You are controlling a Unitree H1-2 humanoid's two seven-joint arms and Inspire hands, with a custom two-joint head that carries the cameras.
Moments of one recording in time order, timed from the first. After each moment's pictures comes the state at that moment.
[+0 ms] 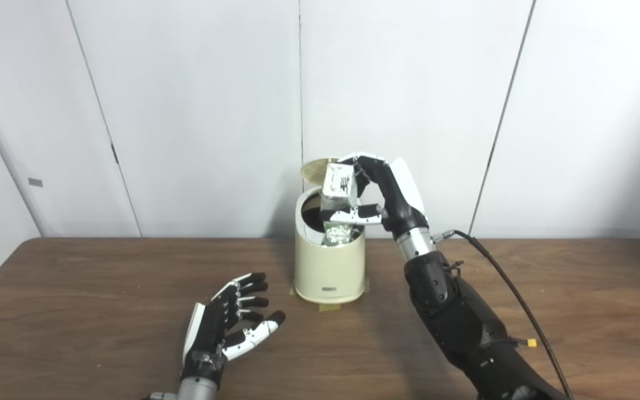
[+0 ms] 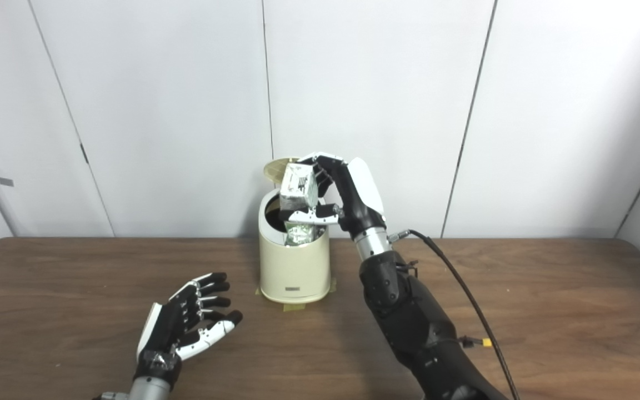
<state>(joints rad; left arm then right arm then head) -0.16 0.04 -0.01 0.09 0.12 -0.08 0.03 -0.86 -0.09 0.25 0.77 -0.40 -0.44 -0.40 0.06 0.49</state>
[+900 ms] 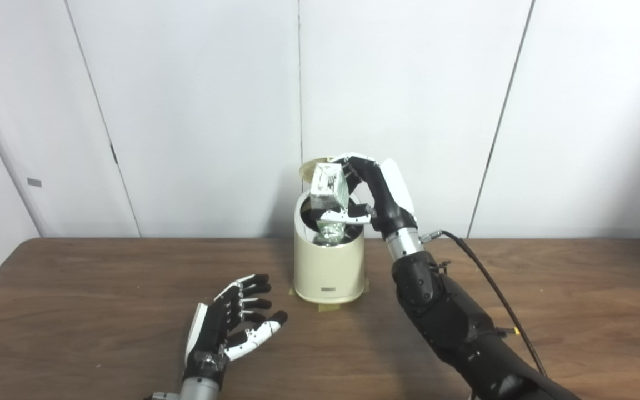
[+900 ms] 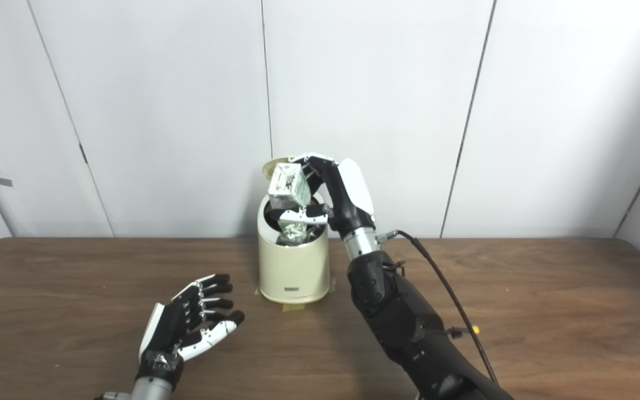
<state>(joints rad) -0.16 0.04 -0.02 0.08 0.12 -0.07 0.02 -0.90 -0.07 0.34 0.86 -0.36 -0.44 -0.49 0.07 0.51</state>
